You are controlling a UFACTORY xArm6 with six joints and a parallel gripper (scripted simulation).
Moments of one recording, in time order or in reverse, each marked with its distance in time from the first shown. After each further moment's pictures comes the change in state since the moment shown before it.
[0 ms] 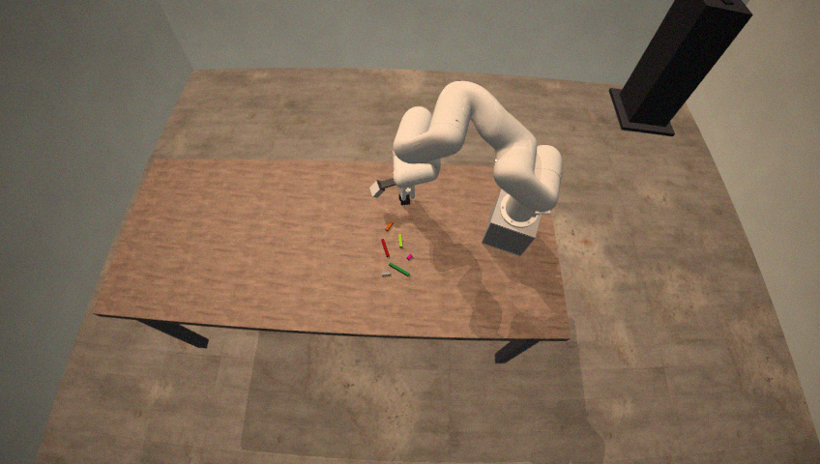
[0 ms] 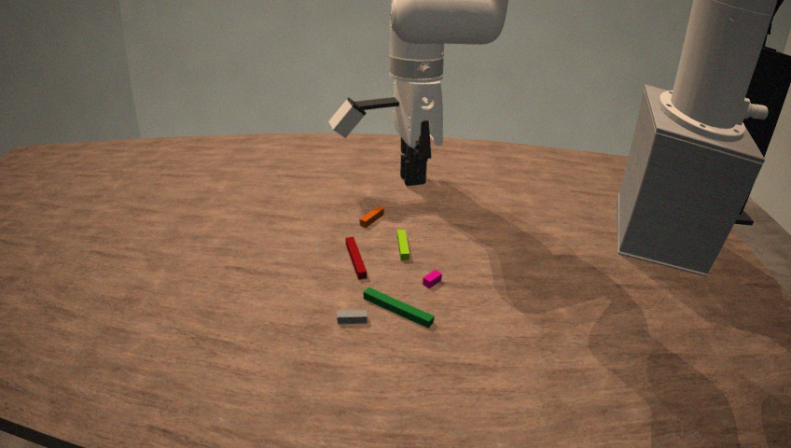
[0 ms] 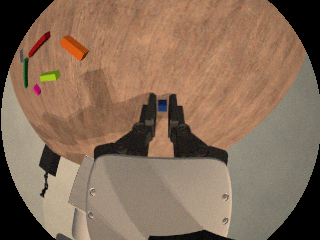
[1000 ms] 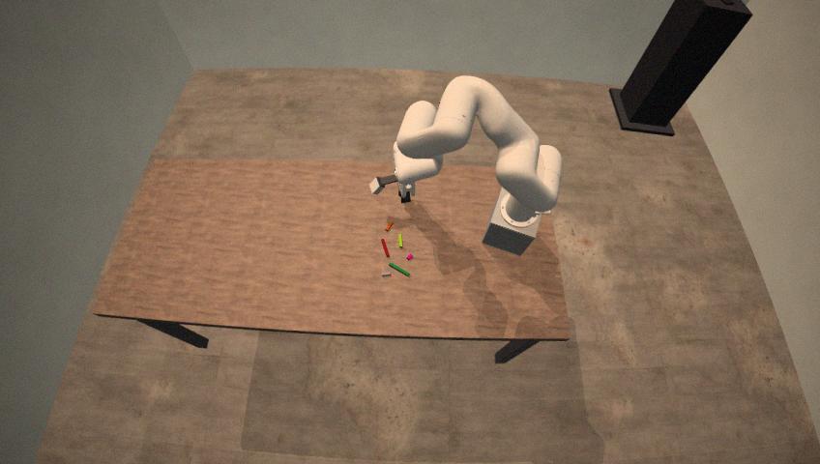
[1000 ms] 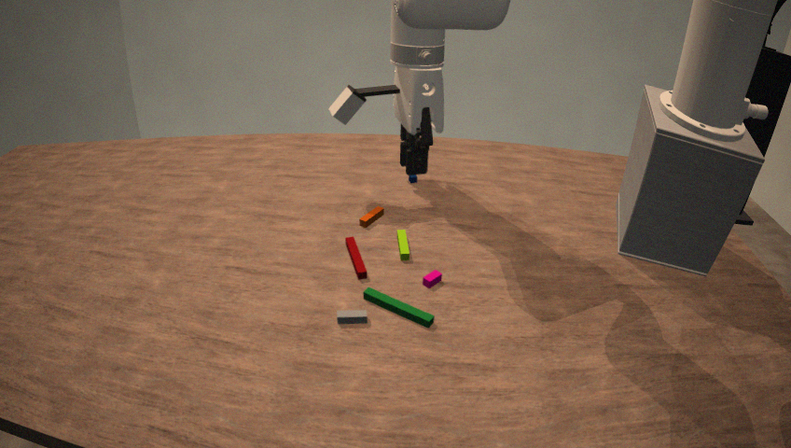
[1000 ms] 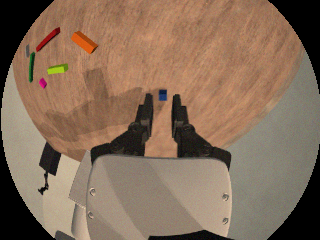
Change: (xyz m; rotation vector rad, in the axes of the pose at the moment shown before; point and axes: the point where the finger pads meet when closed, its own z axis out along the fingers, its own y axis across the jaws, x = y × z) arm 0.000 0.000 -0.020 -0.001 0.003 0.000
